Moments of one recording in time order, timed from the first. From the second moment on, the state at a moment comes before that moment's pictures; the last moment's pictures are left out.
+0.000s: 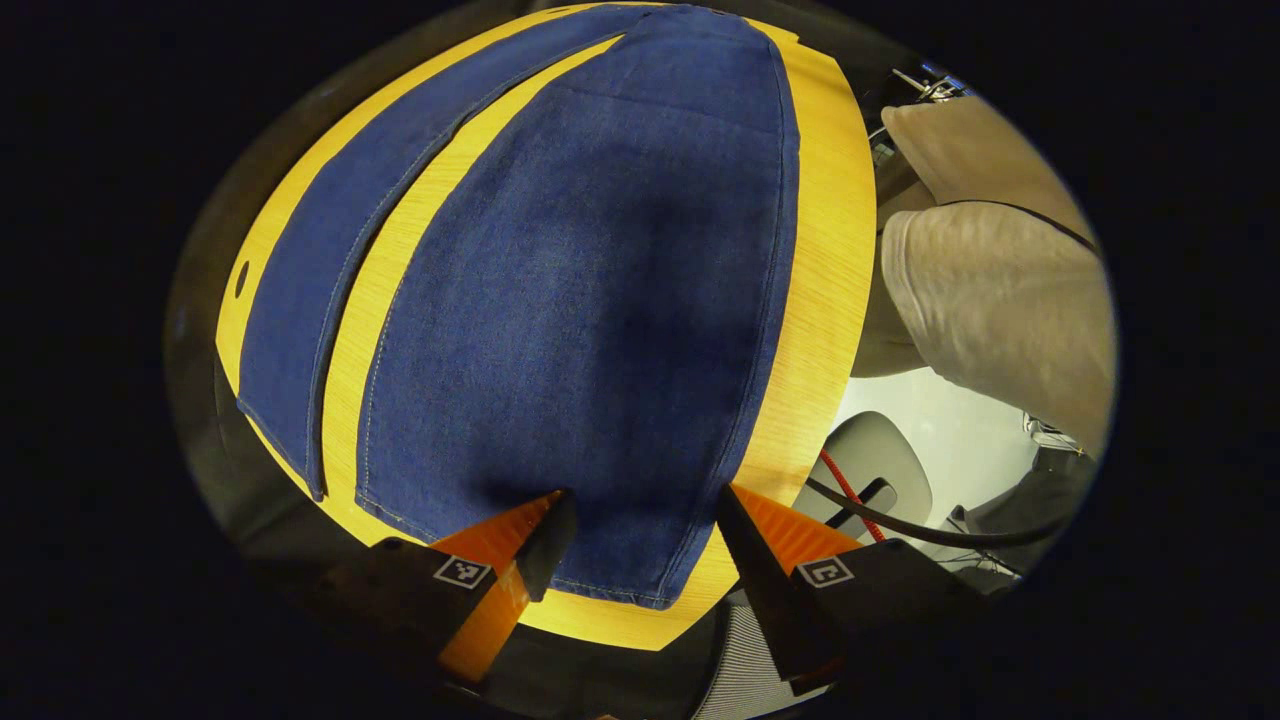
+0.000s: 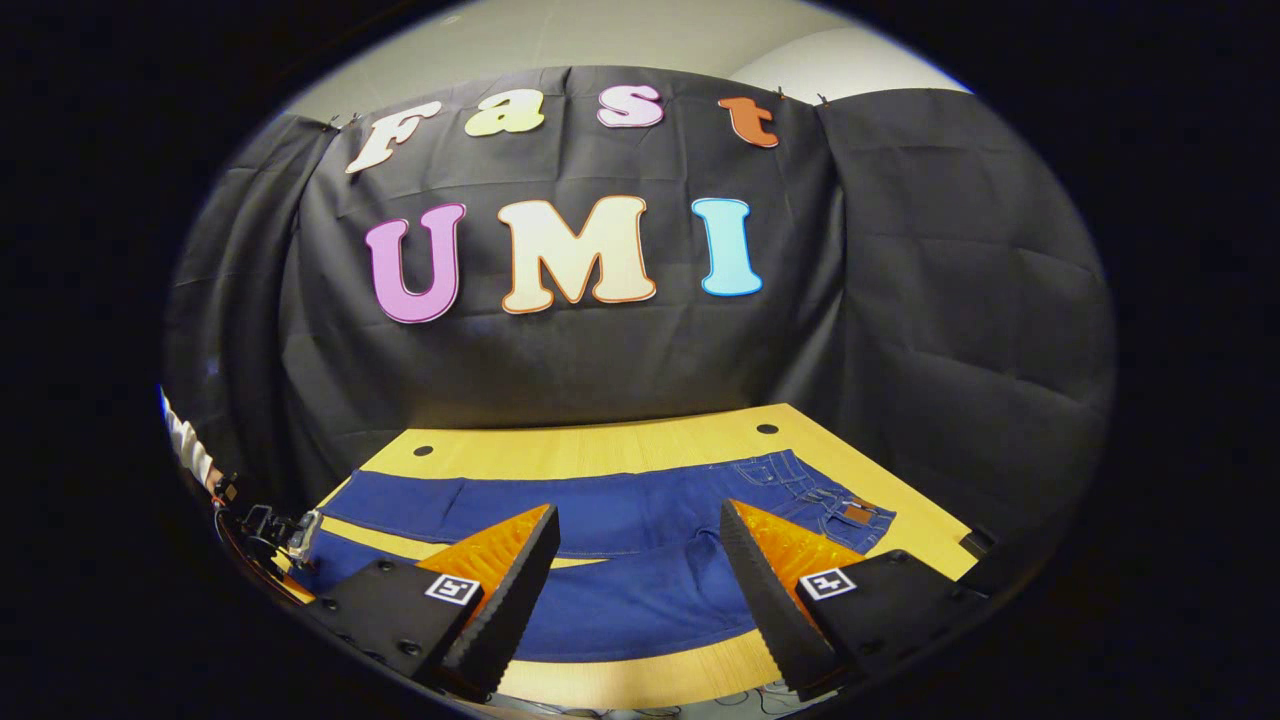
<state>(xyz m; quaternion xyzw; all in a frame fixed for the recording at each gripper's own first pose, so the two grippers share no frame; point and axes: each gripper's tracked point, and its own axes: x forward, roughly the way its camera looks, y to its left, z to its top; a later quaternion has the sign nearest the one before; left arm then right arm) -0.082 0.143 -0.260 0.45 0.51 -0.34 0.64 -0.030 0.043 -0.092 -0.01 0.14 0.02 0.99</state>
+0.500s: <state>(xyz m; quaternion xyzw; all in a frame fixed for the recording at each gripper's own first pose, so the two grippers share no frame) -0.076 0.147 -0.257 0.45 0.51 -0.35 0.64 -0.023 0.028 -0.096 -0.01 0.15 0.00 0.99</state>
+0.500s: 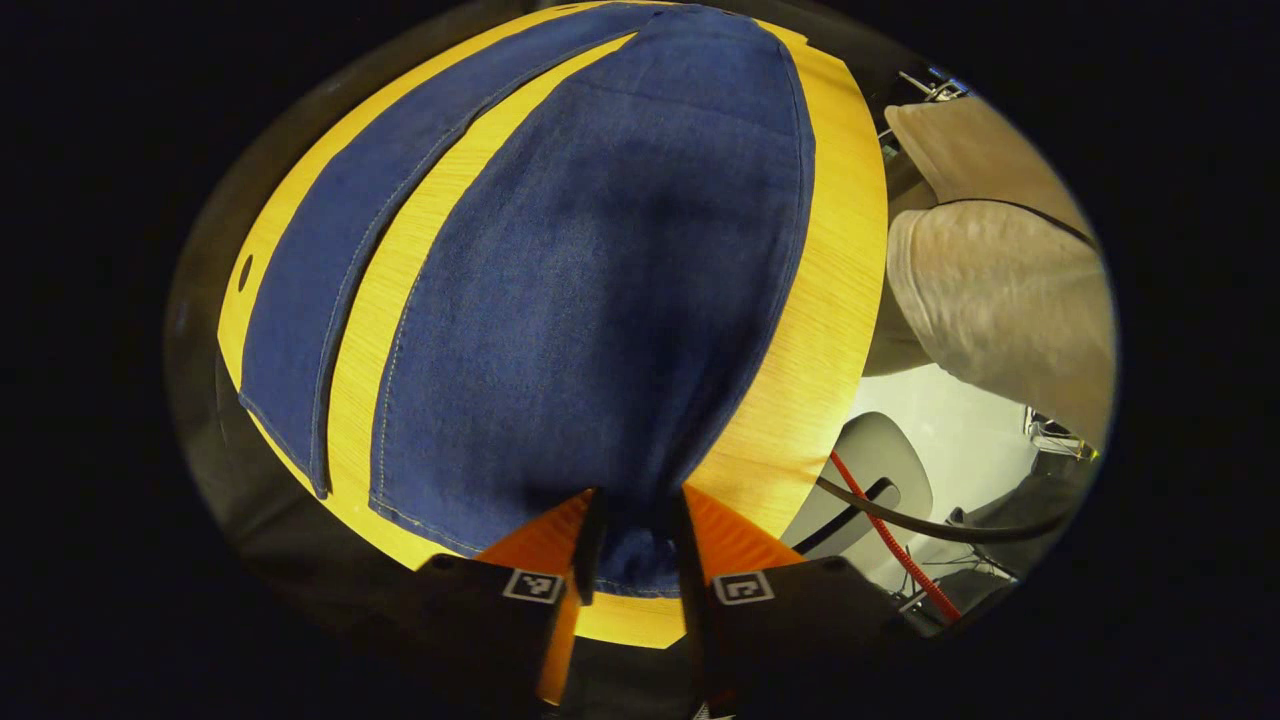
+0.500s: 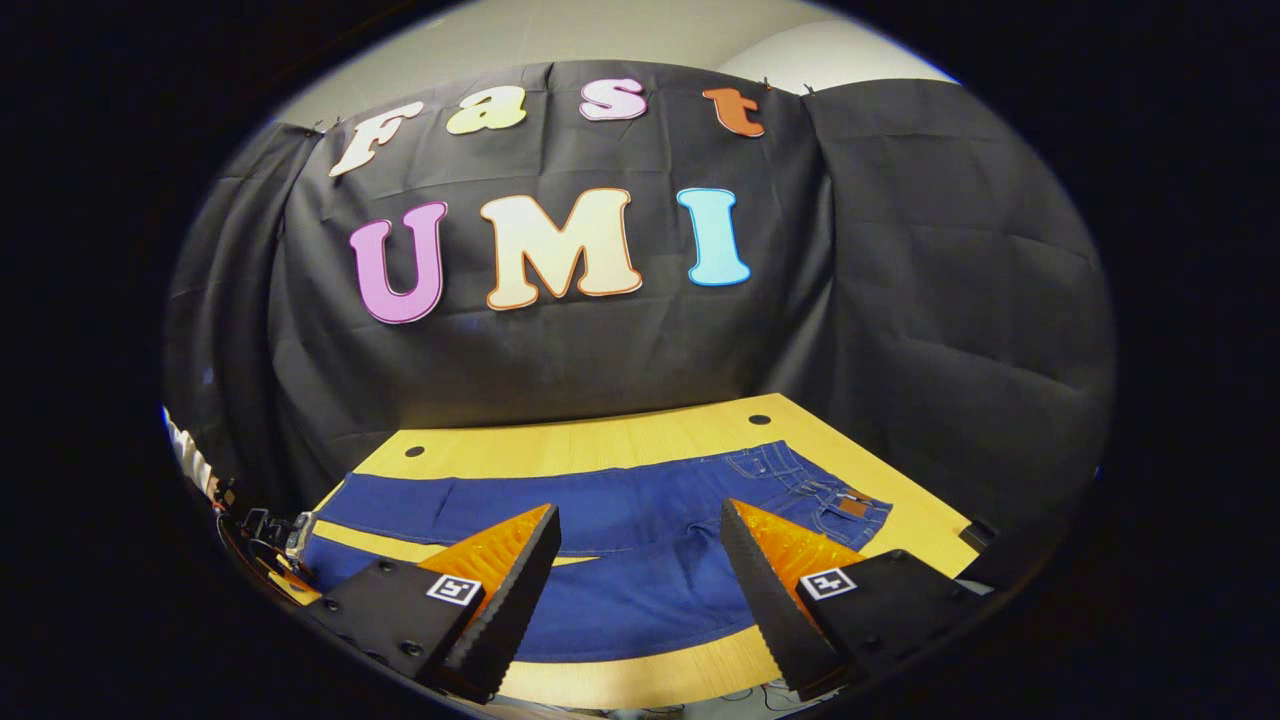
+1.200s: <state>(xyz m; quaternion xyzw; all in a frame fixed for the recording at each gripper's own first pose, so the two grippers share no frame) -0.091 0.158 -0.252 0.43 0.56 -0.38 0.59 -0.048 -0.013 -0.160 -0.20 0.32 0.13 0.91</state>
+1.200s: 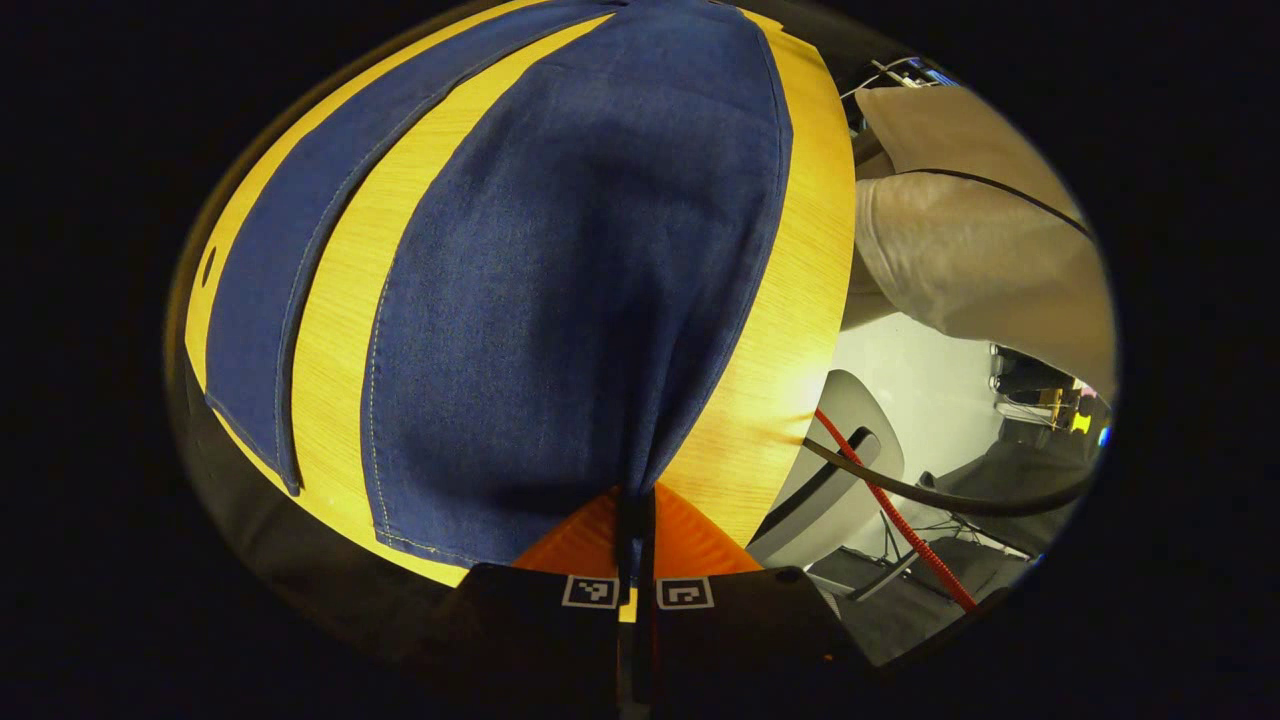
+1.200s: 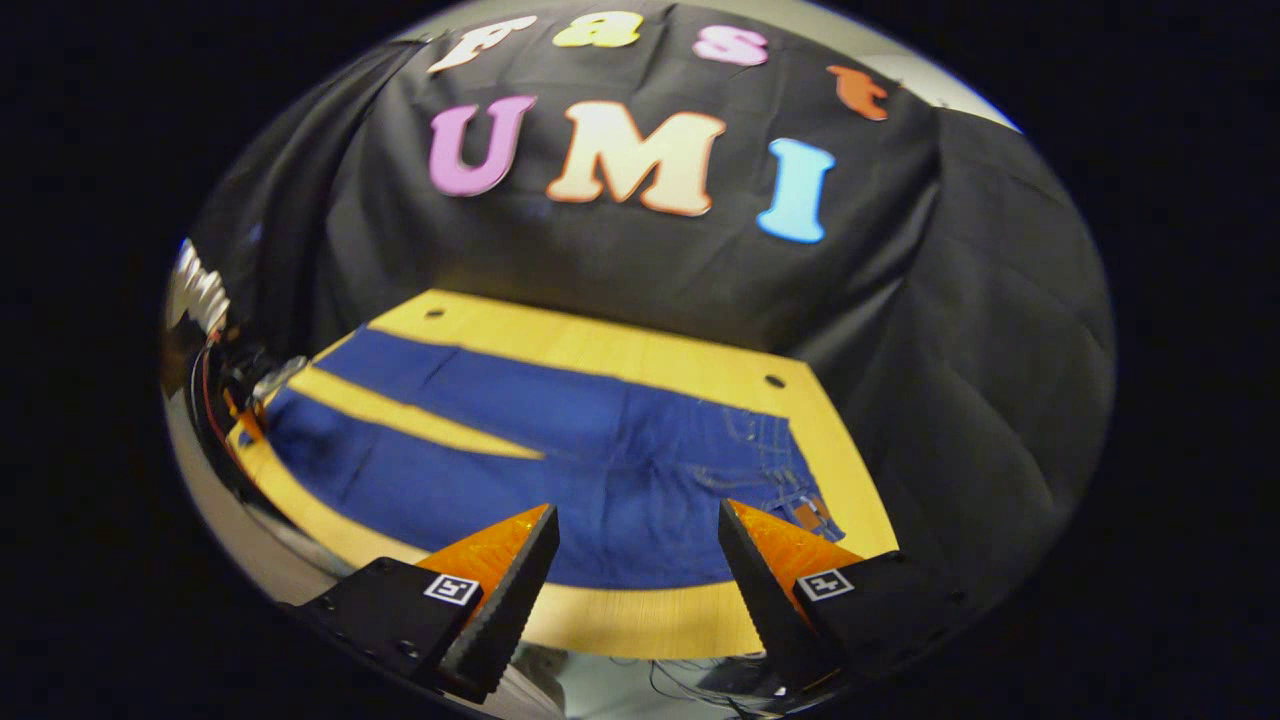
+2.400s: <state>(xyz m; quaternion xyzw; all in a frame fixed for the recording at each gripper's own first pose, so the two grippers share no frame) -0.087 0.158 -0.257 0.43 0.57 -0.32 0.62 0.013 -0.097 -0.334 -0.49 0.55 0.39 0.55</state>
